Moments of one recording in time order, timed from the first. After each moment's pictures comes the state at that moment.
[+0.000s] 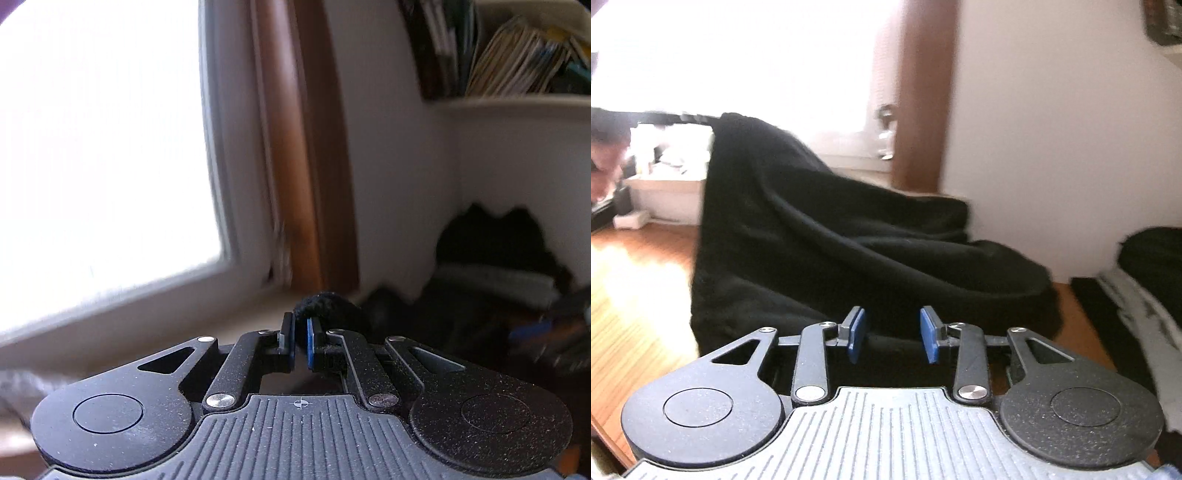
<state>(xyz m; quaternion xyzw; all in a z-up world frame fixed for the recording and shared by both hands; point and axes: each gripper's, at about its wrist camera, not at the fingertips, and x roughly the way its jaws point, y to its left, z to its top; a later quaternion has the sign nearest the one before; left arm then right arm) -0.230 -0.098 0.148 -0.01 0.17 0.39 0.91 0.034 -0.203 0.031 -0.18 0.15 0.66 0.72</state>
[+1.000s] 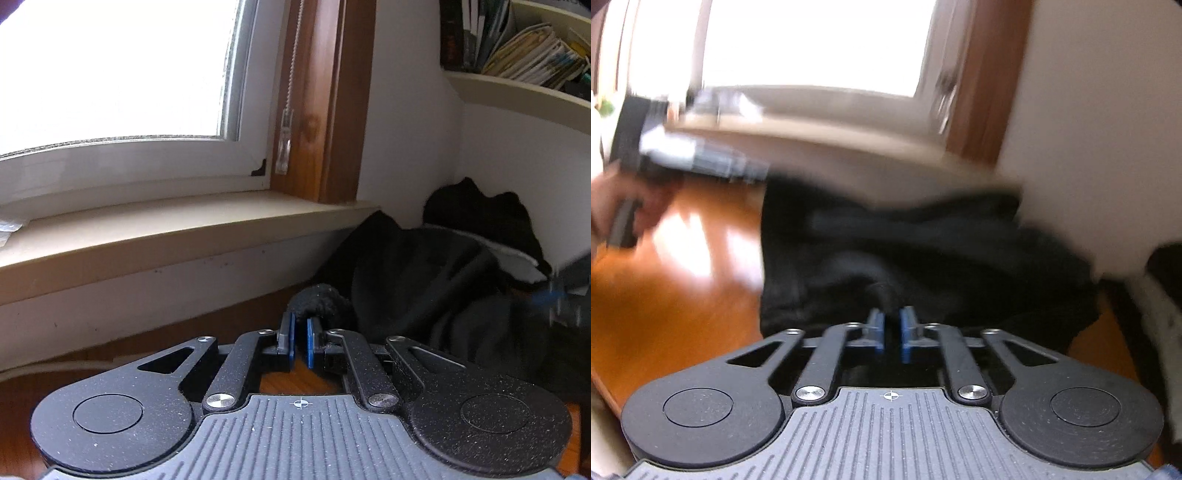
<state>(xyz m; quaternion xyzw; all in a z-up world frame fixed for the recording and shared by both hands) -0.259 -0.077 0.068 -0.11 0.17 0.33 0.92 0.000 -0.208 0.041 -0.24 0.12 0.66 0.70</state>
